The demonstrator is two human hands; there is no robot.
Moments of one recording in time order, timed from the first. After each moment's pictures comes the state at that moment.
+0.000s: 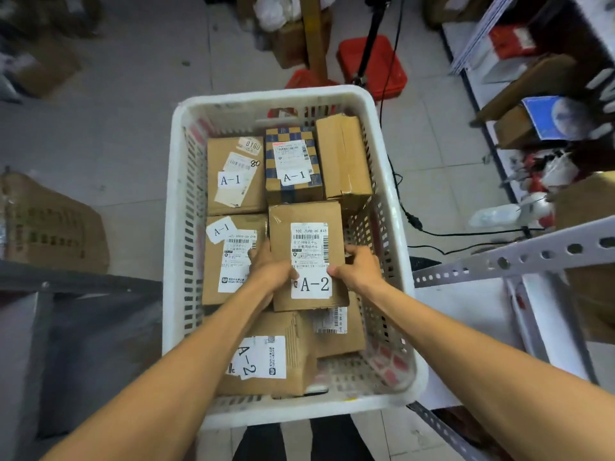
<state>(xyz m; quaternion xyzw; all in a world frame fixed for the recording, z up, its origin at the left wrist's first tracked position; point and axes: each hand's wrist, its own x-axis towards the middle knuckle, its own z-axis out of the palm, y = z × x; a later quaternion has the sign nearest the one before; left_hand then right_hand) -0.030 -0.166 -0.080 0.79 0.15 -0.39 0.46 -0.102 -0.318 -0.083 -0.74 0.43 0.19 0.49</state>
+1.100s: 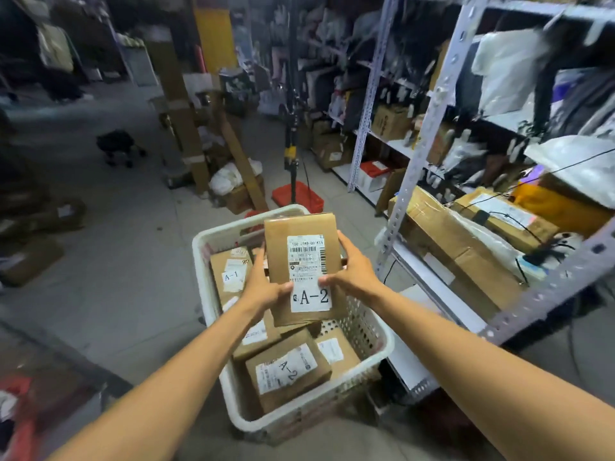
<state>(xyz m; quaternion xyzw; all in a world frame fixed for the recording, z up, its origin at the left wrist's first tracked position) -0.099 -0.068 0.140 0.73 -0.16 -0.33 0.57 -0.215 -0.211 0.165 -0.79 0.32 -0.11 0.52</state>
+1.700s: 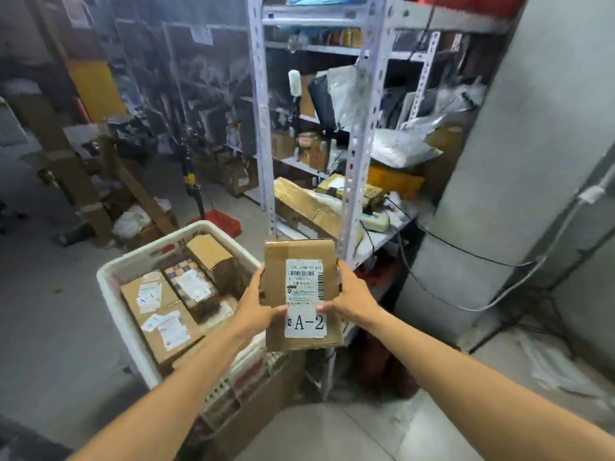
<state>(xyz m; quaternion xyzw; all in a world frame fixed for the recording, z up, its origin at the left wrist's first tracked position) -0.330 -0.042 0.179 0.71 -0.33 -0.41 0.48 -0.492 -0.149 0.184 -0.76 0.43 -0.18 0.45</state>
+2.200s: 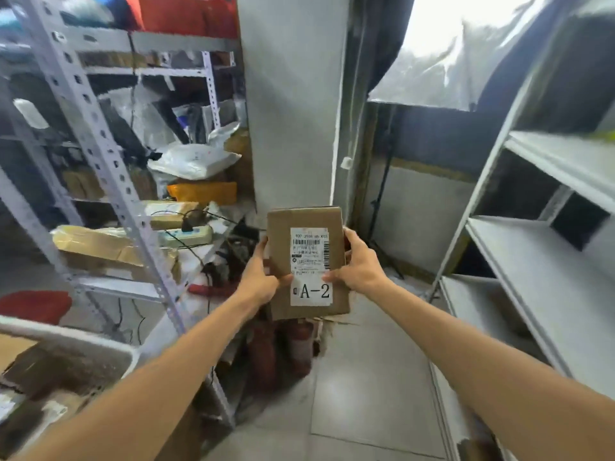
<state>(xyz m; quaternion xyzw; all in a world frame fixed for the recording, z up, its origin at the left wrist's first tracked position) -0.613 -0.148 0.235 0.55 -0.56 -0.46 0.41 -0.802 -0.139 0.253 -0.60 0.64 -0.36 0.31</state>
